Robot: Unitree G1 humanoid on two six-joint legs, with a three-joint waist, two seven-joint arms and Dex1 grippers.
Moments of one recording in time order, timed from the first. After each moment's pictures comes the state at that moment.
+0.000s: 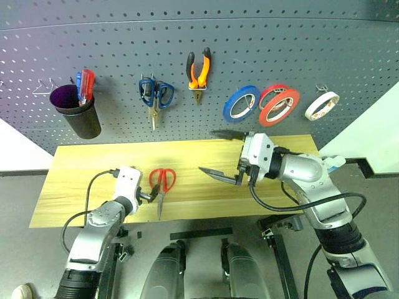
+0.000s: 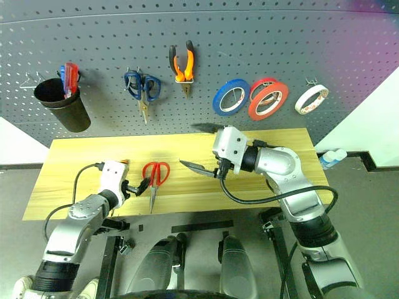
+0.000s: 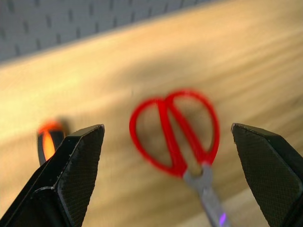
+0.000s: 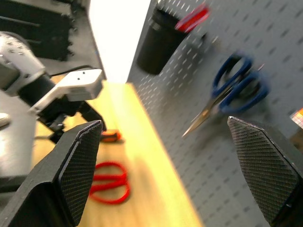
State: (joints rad) left arm -0.04 0.38 -0.01 -0.19 -0.15 0.62 -0.26; right arm -0.39 -0.53 0.19 -0.29 0.27 0.17 0.90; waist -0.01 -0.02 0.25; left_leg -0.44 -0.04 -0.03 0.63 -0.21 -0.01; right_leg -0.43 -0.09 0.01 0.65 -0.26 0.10
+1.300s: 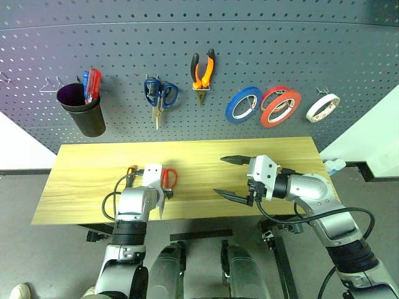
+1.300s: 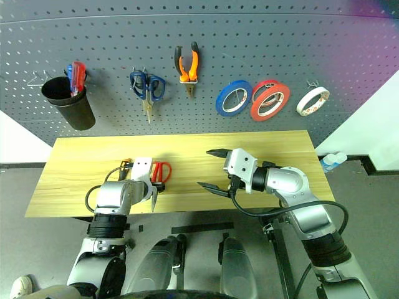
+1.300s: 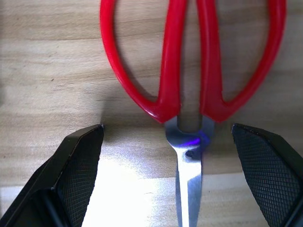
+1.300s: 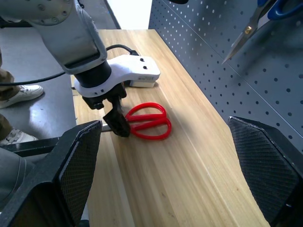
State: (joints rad) left arm -0.45 0.03 0.15 0.11 -0.04 1.24 0.05; right arm -0.26 -0.58 0.17 -0.26 0.24 0.16 0.93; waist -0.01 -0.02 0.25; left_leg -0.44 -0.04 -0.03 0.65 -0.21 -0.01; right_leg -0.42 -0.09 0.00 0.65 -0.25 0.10
